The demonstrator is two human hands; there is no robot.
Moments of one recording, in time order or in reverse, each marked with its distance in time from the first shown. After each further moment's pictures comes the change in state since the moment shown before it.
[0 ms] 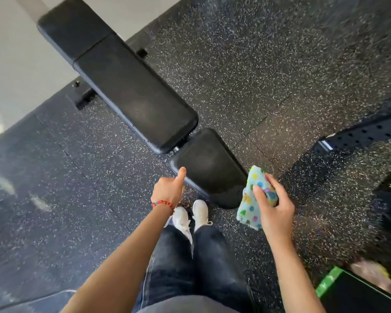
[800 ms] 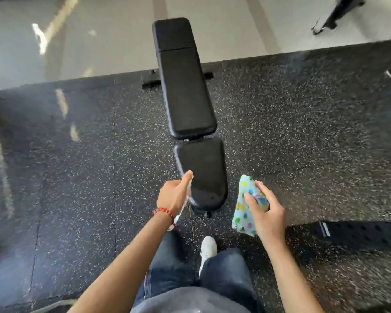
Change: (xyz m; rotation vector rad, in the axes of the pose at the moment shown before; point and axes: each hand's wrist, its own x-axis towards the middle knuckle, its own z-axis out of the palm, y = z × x) left_hand -0.186 0.026 0.130 -0.609 0.360 -0.058; right_hand 0.066 0.023 -0.158 -0.216 -0.528 -0.346
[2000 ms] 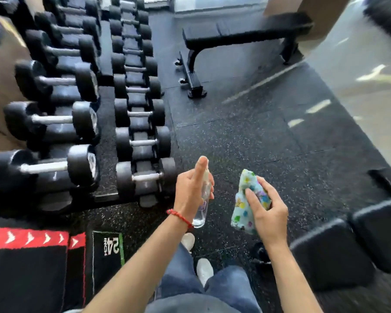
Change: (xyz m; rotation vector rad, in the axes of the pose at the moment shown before) left_hand -0.333 -0.164 -0.098 -1.063 1.229 0.045; right_hand -0.237 -0.036 0.101 -0.201 -1.335 -0.602
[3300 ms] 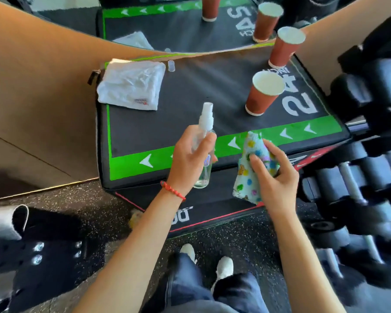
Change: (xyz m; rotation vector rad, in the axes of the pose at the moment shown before) left_hand -0.384 0.002 -0.435 -0.013 1.507 0.411; right_hand -0.401 -0.077 0.377 -0.105 -1.459 -0.506
